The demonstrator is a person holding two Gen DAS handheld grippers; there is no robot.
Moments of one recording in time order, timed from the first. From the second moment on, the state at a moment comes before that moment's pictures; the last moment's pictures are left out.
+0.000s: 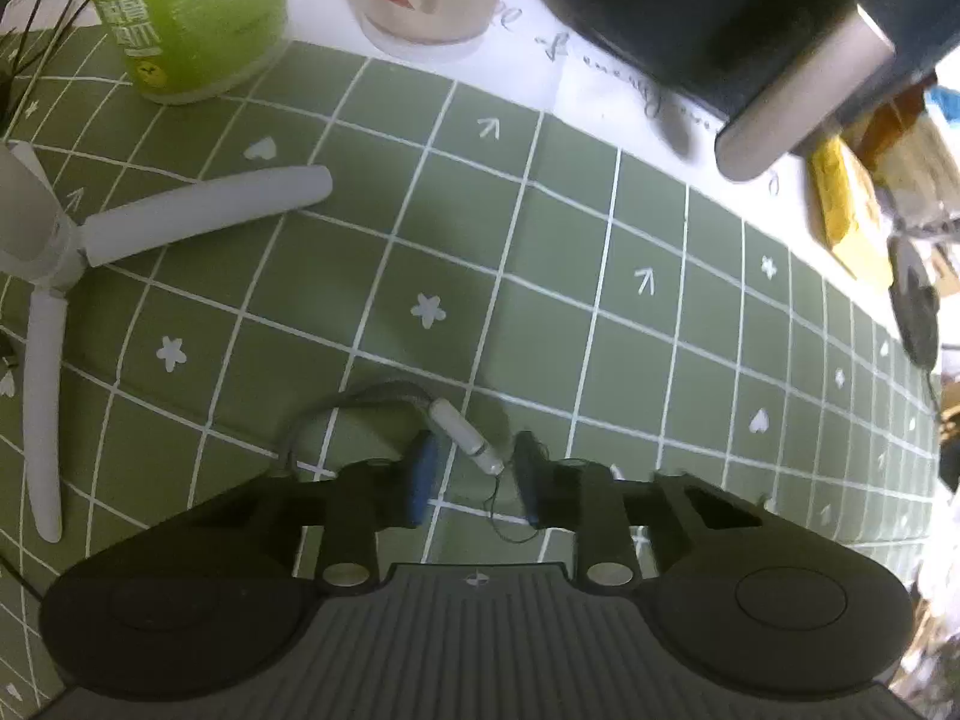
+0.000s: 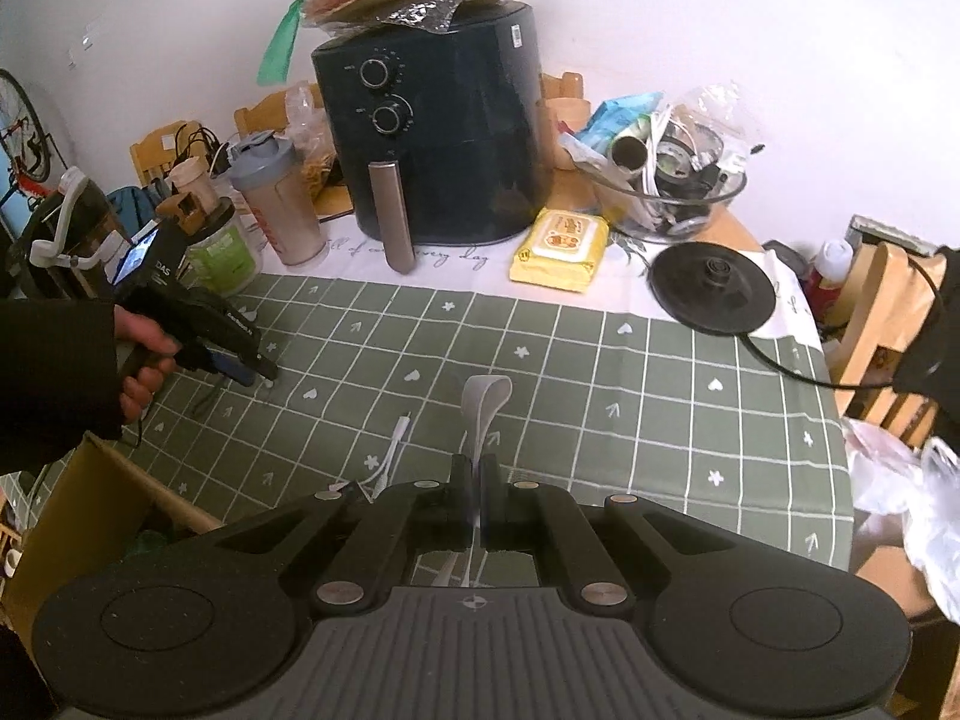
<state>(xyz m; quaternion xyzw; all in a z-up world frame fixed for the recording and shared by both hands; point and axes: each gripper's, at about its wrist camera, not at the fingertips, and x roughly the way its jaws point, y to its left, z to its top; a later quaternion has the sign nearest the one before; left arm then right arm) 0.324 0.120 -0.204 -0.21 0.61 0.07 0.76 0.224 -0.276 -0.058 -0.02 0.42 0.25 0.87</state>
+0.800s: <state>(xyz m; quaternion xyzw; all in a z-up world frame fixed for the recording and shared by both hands) 0.308 0.106 -0.164 -0.15 0.56 0.01 0.82 0.209 -0.280 -0.058 0.01 0.42 0.25 0.87</state>
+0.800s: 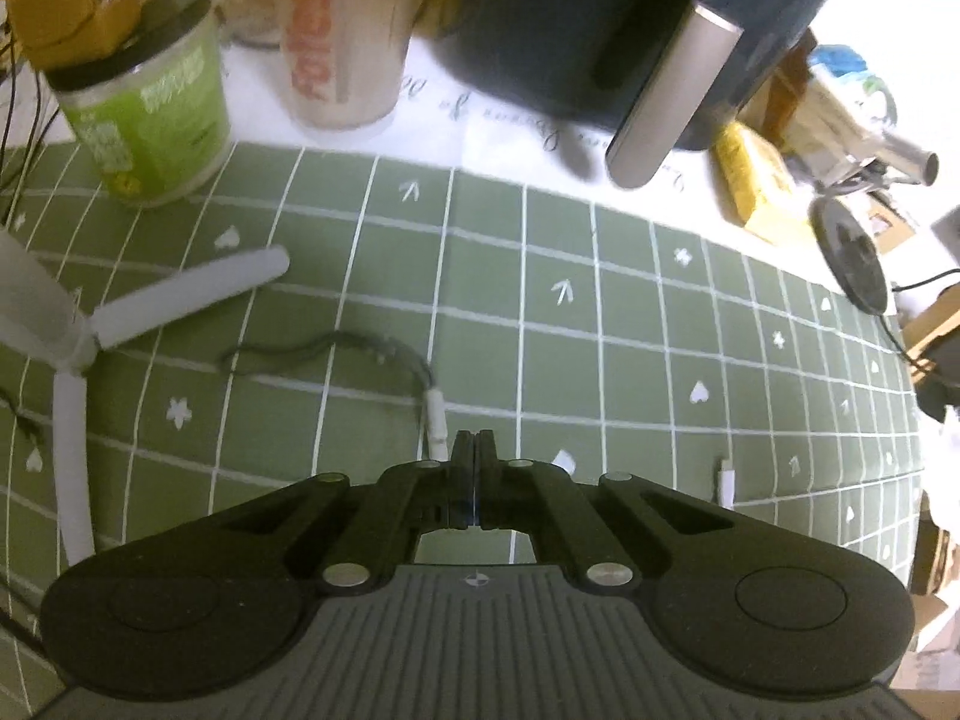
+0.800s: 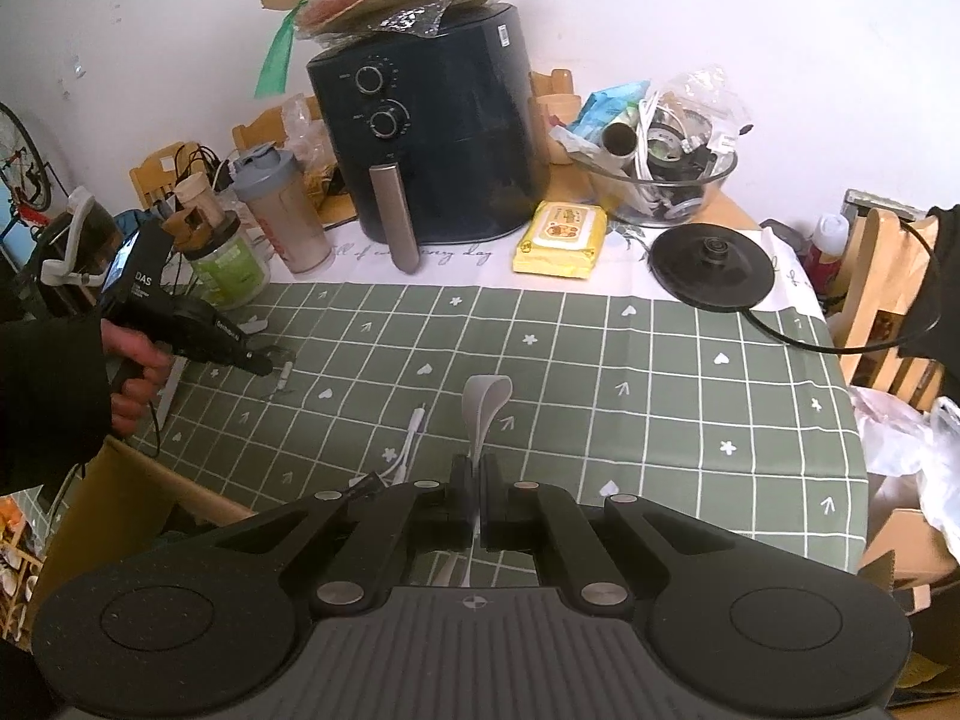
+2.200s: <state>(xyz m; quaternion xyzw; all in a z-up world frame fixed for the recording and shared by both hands) 0.257 0.070 -0.097 -0.10 0.49 -0.06 0.86 0.154 -0.245 -0.060 0.08 0.53 0.25 0.81</state>
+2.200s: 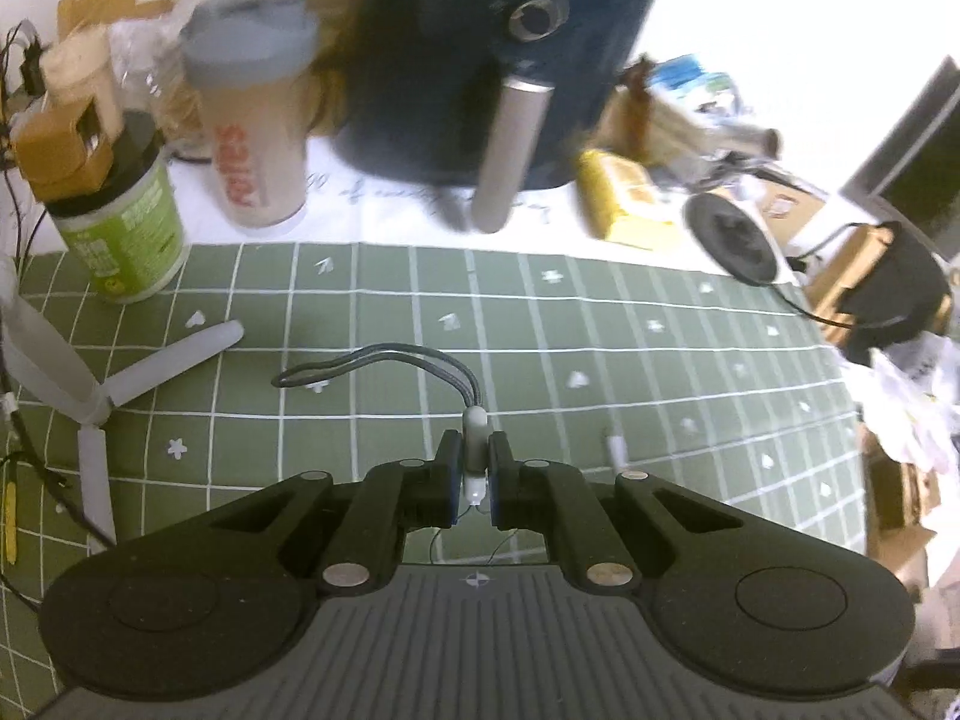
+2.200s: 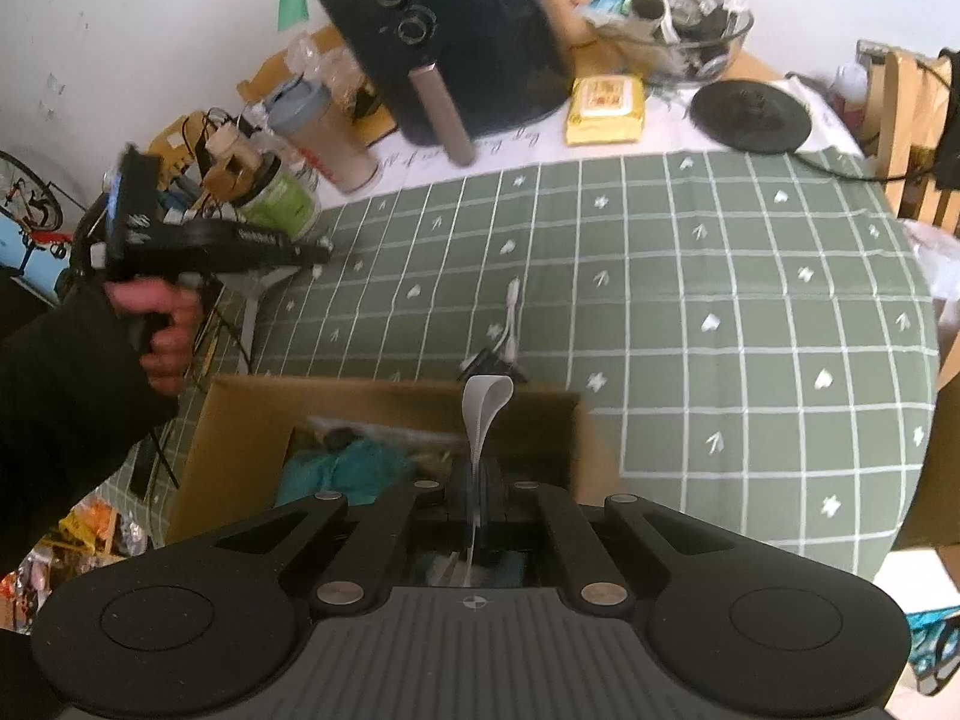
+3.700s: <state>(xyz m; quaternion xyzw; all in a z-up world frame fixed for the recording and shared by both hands) 0.082 -0.035 -0.039 -0.05 0.46 -0.30 0.83 0.092 -0.259 -0.046 0.08 0.48 0.20 0.85</state>
